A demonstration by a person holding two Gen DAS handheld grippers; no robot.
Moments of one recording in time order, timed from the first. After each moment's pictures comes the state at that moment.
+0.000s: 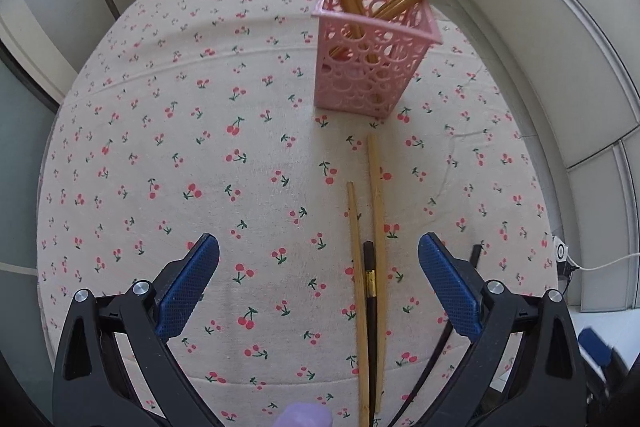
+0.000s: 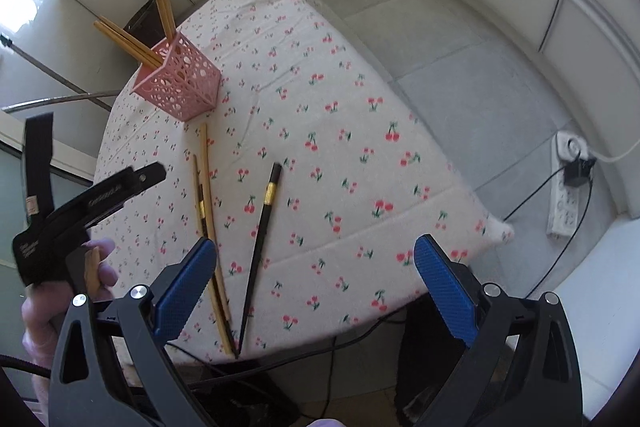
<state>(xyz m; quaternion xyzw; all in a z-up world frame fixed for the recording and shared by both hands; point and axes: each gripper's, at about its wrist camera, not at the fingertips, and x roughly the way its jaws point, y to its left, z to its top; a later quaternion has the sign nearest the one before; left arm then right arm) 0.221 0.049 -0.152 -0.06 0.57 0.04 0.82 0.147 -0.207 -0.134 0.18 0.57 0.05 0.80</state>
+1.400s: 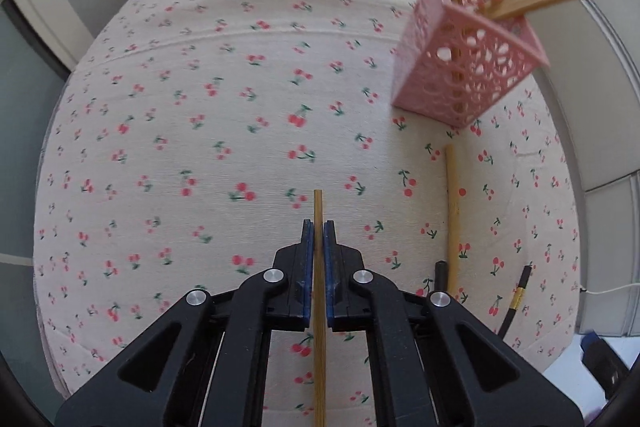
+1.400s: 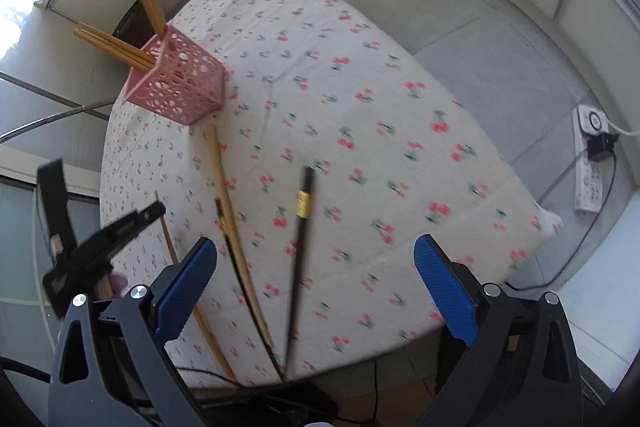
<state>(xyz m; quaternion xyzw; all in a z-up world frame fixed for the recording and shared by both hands) 0.226 0.104 -0.165 -0.10 0.57 0.07 0.81 0.186 -0.169 -0.150 0.20 0.59 0.04 0.78</state>
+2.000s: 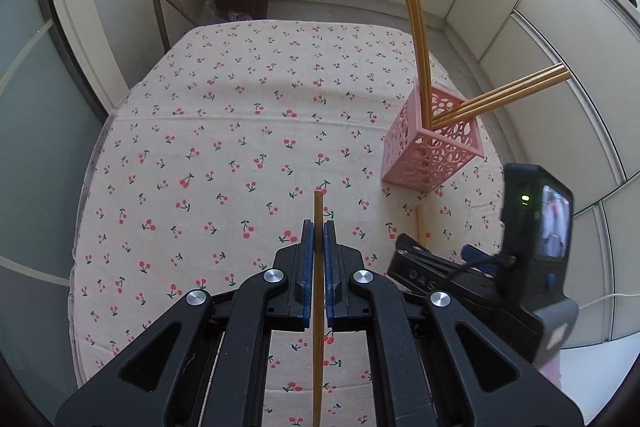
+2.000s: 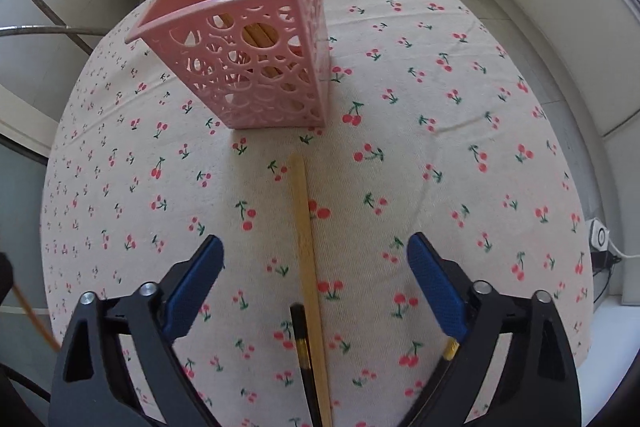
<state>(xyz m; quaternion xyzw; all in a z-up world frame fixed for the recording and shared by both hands) 0.196 0.140 -0.087 -0.12 0.49 0.05 0.86 0.281 -0.029 -0.198 0.03 0.60 0.06 0.80</state>
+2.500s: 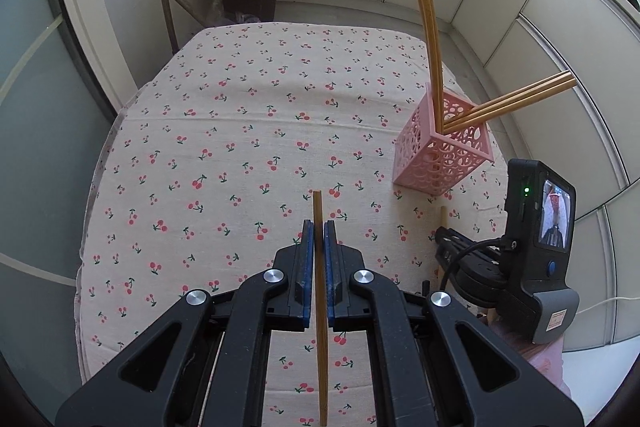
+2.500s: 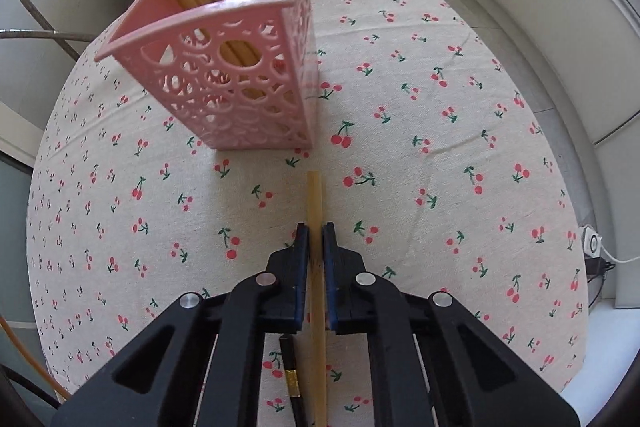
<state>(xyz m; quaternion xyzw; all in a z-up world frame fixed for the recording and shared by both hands) 0.192 0.150 -0.086 -0.12 0.49 0.06 0.86 0.293 -0.038 -0.198 0.02 0.58 0.04 0.81</state>
